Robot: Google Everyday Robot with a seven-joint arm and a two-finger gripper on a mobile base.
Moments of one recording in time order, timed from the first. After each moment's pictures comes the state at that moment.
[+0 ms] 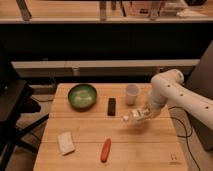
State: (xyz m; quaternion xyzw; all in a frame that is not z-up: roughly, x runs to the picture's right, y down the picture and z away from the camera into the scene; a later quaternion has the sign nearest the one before) arm 0.245 0.107 0.778 -0.29 -0.06 -0.14 0.94
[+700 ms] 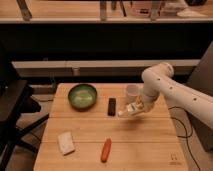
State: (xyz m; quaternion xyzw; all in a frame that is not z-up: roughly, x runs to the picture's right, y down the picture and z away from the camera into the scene) arm 0.211 0.079 0.789 -0.28 -0.06 -0.17 0.94
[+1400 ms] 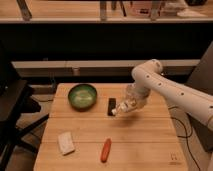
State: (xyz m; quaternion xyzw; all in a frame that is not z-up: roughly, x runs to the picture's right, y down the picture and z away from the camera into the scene) arm 0.179 0.063 0.802 -0.28 -0.06 -0.20 0.94
